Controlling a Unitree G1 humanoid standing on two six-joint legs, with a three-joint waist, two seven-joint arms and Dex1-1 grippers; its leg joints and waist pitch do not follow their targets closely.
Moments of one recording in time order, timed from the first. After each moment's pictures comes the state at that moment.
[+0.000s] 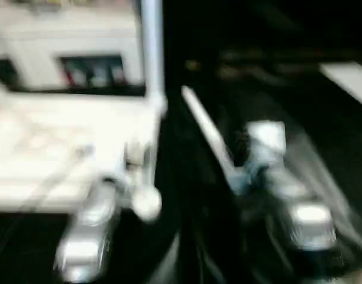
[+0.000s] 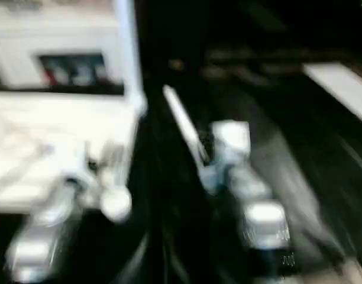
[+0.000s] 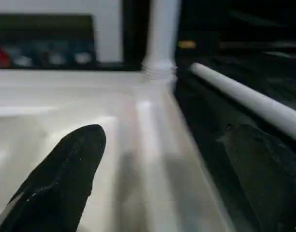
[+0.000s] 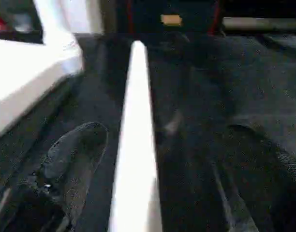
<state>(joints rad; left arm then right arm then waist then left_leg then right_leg) -0.10 0.05 0.05 -0.19 -0.02 0.37 -0.12 -0.36 -0.12 -0.03 0.01 0.13 0.52 0.23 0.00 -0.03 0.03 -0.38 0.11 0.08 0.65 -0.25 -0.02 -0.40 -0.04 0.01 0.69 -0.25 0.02</state>
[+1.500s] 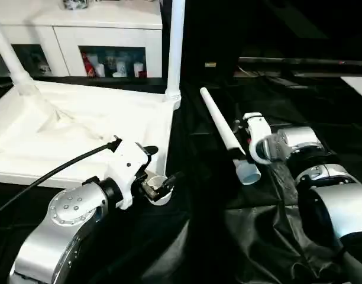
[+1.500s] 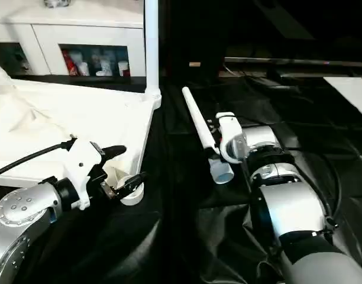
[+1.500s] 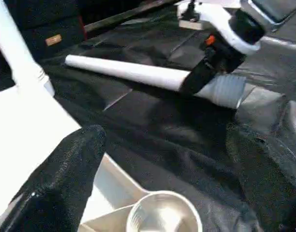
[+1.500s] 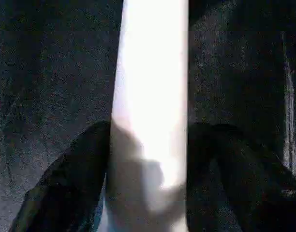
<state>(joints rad) -0.08 0.43 -0.11 -0.55 -0.20 0.65 -0.56 -1.06 -0.28 0.00 1.21 0.04 0.77 0.44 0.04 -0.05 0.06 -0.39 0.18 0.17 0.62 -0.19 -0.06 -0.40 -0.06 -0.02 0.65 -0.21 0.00</state>
